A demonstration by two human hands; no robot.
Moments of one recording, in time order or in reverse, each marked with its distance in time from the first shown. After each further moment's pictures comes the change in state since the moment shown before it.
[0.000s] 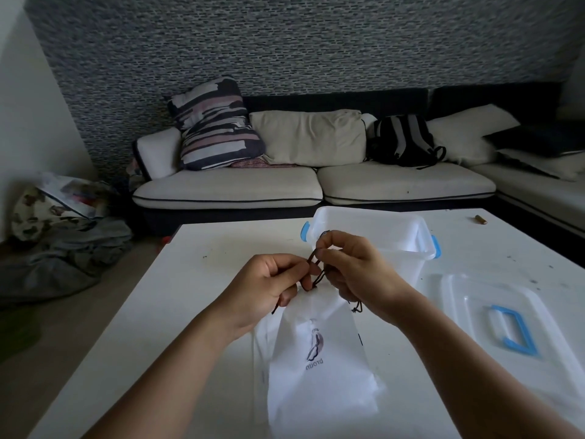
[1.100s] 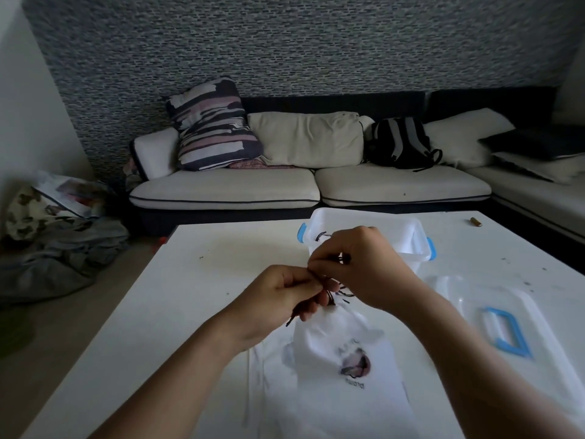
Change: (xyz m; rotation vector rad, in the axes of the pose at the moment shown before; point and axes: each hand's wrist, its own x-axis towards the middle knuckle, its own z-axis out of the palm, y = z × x) left_hand -0.007 0.006 0.020 0.000 -0.109 -0.094; right_hand -0.010 -0.023 -0.011 -0.751 0.091 -0.394
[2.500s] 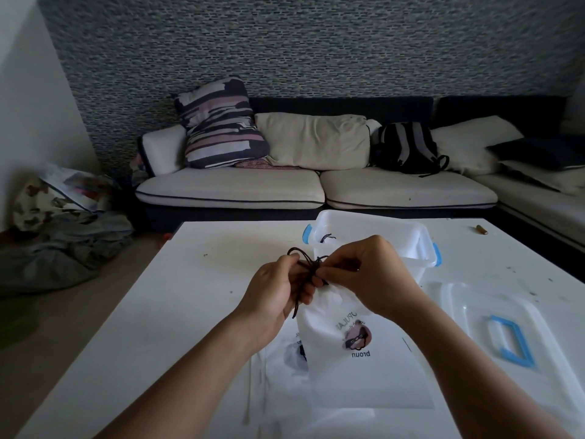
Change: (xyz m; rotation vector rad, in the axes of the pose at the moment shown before) left_hand 0.013 -0.003 0.009 -0.445 0.345 -0.031; right_hand -0.004 0.008 0.012 0.135 0.022 0.210
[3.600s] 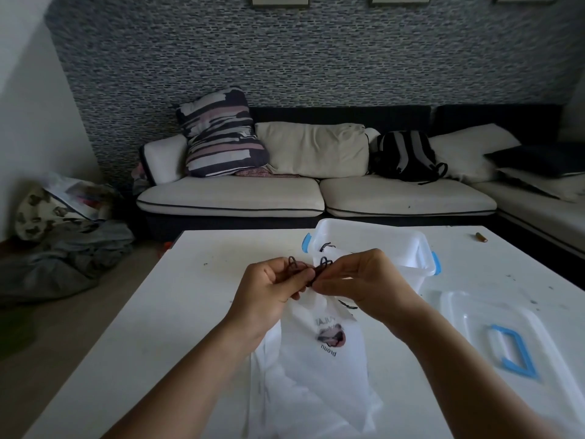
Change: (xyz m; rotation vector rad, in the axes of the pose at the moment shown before) left_hand 0.006 0.002 -0.017 0.303 -0.008 0.266; right_hand -0.001 0.000 -0.001 0.421 -0.103 0.158
